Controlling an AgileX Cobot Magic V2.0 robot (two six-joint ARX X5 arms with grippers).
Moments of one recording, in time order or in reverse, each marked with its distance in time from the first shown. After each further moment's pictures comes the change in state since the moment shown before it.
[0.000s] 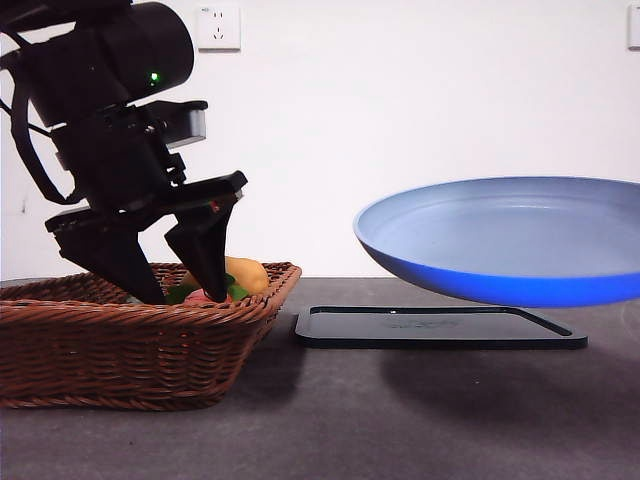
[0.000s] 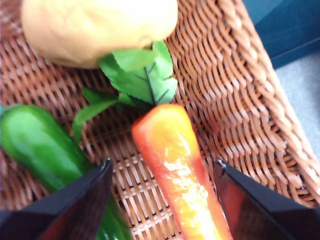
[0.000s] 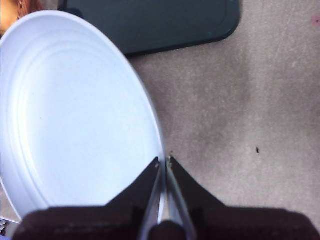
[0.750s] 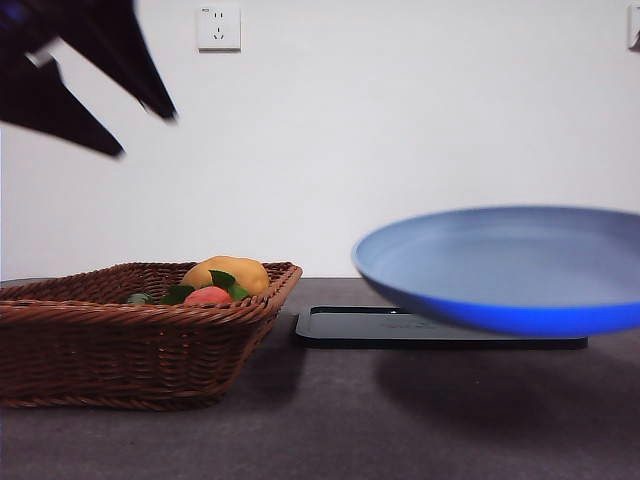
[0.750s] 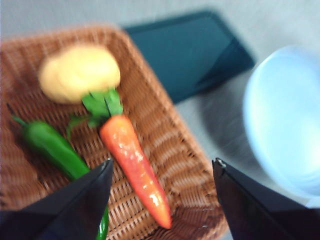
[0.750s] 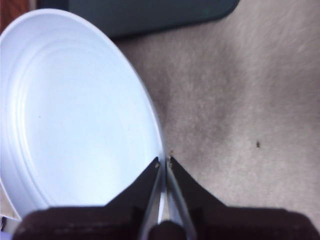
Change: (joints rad) left arm 0.091 -0.457 -0.083 -0.121 0.238 0.041; right arm 0.000 0.063 0.000 0.006 -0.002 -0.013
